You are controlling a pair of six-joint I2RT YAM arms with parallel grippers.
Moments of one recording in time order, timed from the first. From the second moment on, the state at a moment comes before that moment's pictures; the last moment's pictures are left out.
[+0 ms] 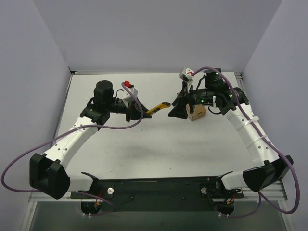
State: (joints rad) left arm -0.43 1.31 1.10 -0.05 1.17 0.19; right arm 0.39 1.37 1.51 -0.80 -0.84 -0.29
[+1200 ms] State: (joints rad) left arm -0.42 1.42 1.10 0.19 1.26 -0.11; right arm 0.53 1.49 1.60 -0.70 -0.89 -0.18
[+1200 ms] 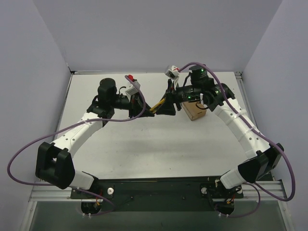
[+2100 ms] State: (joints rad) left arm -0.42 1.46 1.12 0.29 1.27 -0.24; right arm 0.54 1.50 1.62 -0.66 -0.87 -0.17
